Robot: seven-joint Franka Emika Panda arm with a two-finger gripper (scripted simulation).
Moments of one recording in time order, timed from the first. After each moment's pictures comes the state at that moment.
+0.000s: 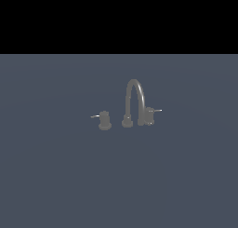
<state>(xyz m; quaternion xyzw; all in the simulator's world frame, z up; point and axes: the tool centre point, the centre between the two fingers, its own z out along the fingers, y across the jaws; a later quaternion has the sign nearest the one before) -0.259 0.001 0.497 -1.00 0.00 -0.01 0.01</state>
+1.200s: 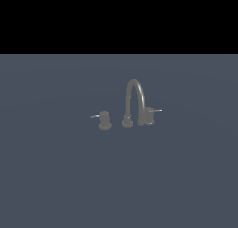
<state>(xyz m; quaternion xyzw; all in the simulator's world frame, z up) -0.234 -0.010 0.494 -1.00 0.03 -0.01 0.03</state>
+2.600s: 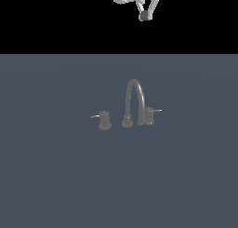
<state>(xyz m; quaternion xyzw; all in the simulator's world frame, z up) -0.031 -0.066 0.375 -0.95 0.33 0.00 0.01</state>
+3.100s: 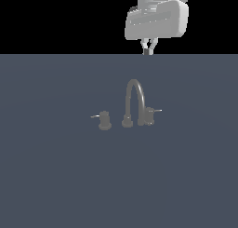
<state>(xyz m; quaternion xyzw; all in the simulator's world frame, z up) 0.029 -0.094 0.292 -0.90 0.43 0.00 0.01</state>
